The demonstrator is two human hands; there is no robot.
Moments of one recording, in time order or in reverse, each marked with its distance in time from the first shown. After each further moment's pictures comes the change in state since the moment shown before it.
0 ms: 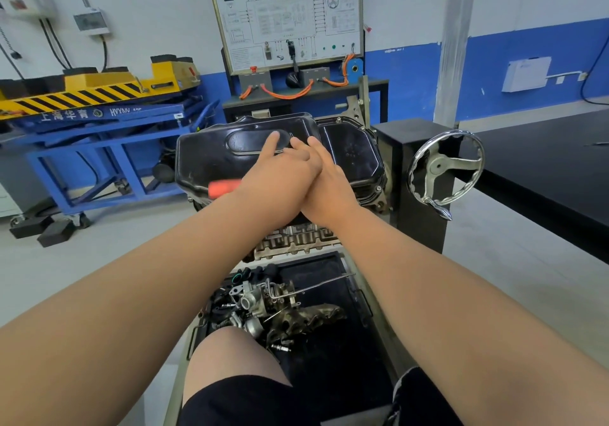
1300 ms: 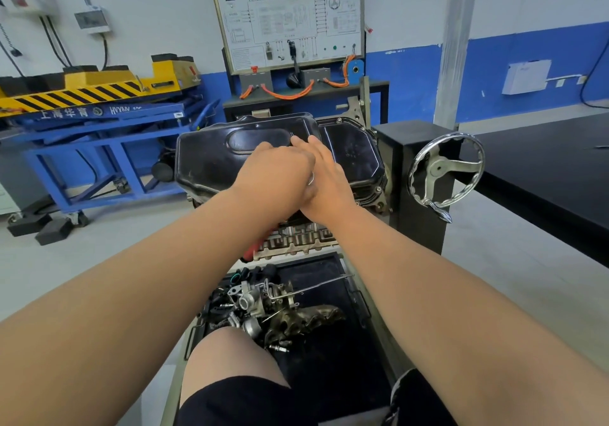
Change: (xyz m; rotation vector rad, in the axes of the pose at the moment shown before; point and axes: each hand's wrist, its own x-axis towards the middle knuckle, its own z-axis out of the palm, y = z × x) left_hand 0.003 -0.005 0.003 -0.032 0.144 -0.044; right_hand 0.004 -0.003 0.000 0.275 0.098 0.081
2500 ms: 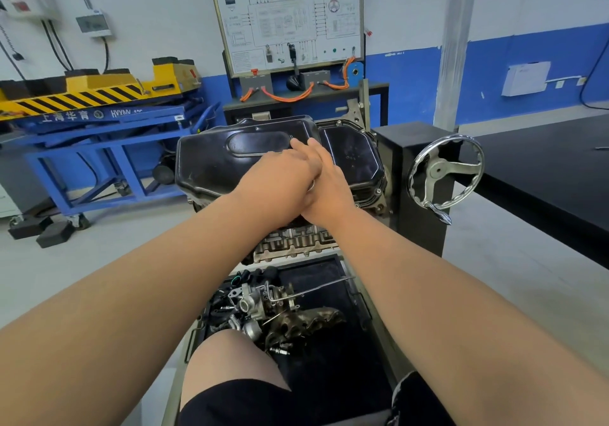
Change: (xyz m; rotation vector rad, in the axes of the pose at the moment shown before) left_hand 0.000 0.001 0.001 -0.084 -0.038 0.056; right_hand -0.002 0.001 0.000 0.031 0.018 -0.021
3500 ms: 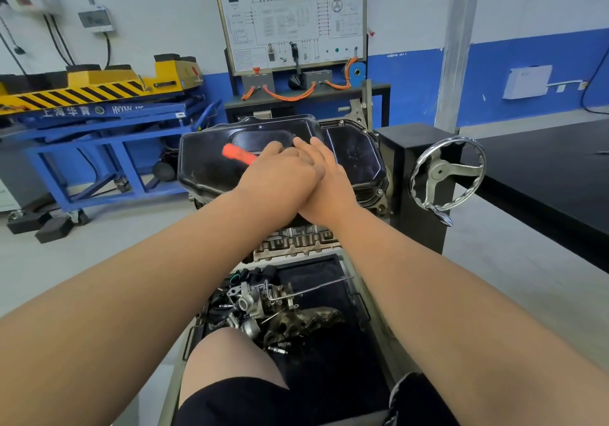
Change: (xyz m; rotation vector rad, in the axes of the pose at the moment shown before) left_hand -0.007 0.001 -0.008 0.251 -0.029 0.082; right_hand 0.005 0.000 0.002 -0.258 -0.072 -0.016
